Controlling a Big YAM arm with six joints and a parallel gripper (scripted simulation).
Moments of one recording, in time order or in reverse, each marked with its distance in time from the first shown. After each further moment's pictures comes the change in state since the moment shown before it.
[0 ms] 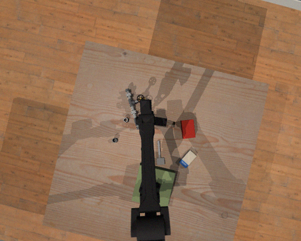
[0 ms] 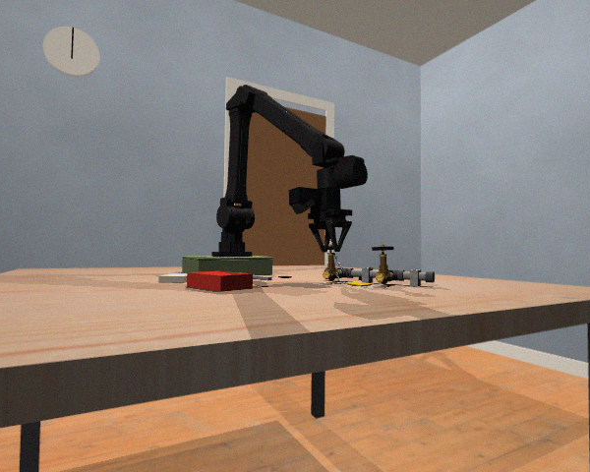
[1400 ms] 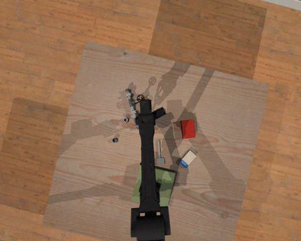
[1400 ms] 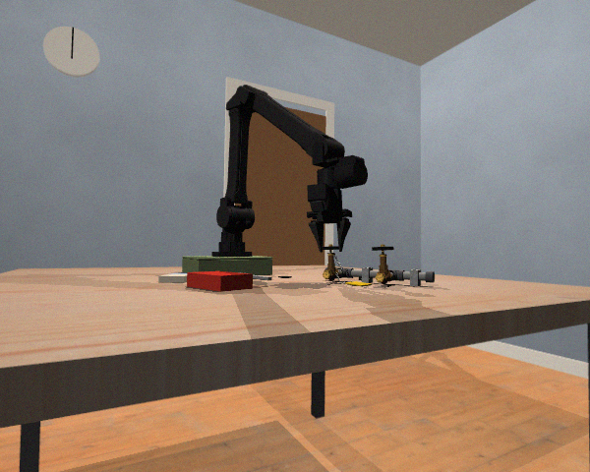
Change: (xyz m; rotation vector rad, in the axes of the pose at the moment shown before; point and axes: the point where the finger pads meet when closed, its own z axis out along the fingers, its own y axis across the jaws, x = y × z) arm 0.000 0.000 0.000 0.000 -0.003 -0.619
